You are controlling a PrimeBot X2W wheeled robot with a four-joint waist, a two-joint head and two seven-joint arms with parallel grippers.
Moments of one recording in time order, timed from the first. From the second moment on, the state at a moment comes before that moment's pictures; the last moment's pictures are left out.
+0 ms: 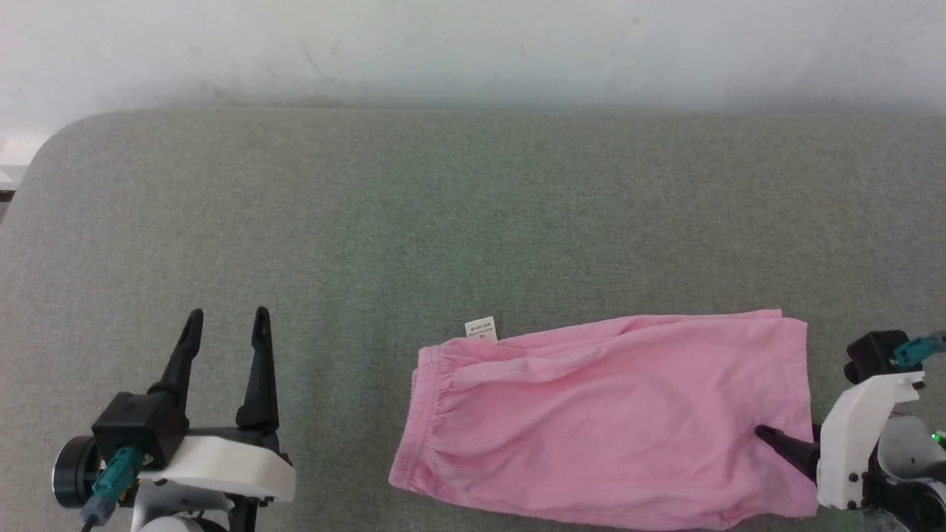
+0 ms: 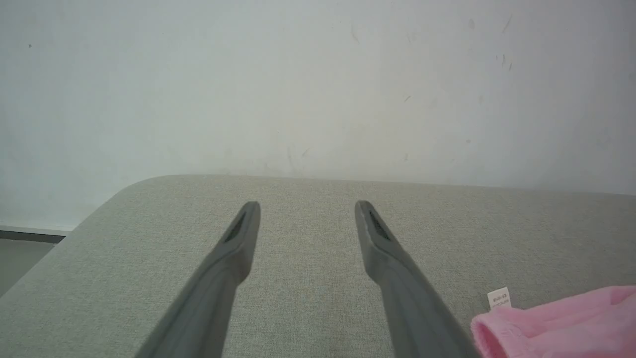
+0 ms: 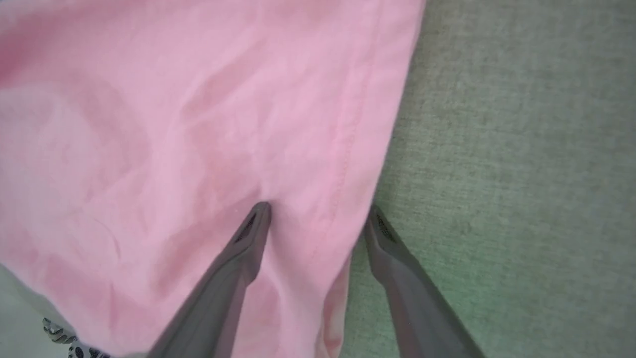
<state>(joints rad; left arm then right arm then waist) -0.01 0.48 -0.31 -0.18 -0.50 0.35 -0.18 -0.11 -0.45 0.14 0.21 0.69 0.13 0.72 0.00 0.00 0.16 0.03</state>
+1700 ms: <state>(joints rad) -0.04 0.48 -0.39 -0.21 -0.49 0.36 -0.10 -0.22 -0.23 0.62 0.02 0.69 0.13 0.54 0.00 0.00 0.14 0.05</state>
